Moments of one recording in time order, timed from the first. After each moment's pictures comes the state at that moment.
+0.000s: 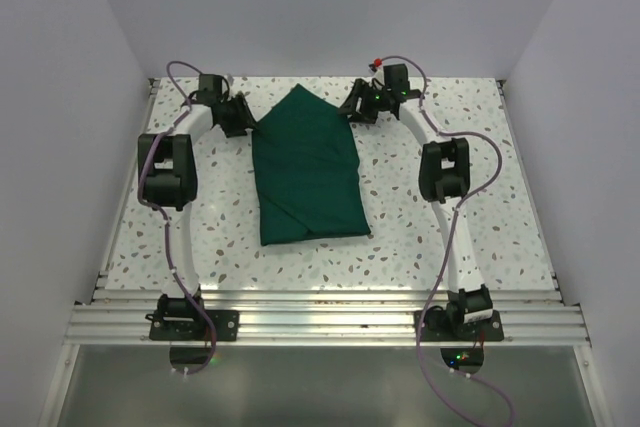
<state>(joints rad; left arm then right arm) -0.02 2.31 1.81 -0.40 0.31 -0.41 0.20 2.72 2.43 -0.46 -0.60 0.52</state>
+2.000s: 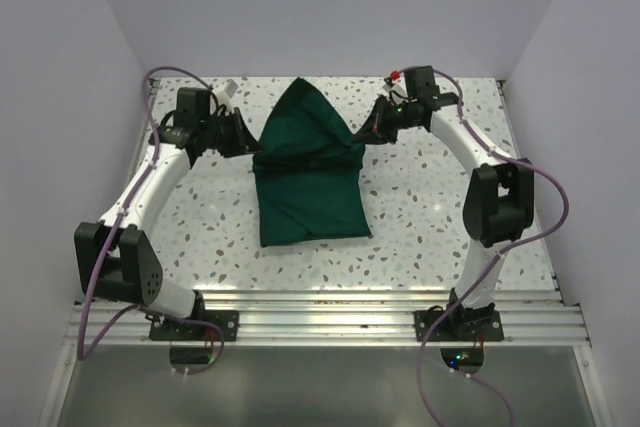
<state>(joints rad) -0.13 1.51 1.30 -0.53 0.49 -0.39 0.23 1.94 1.67 -0.64 -0.72 0.64</state>
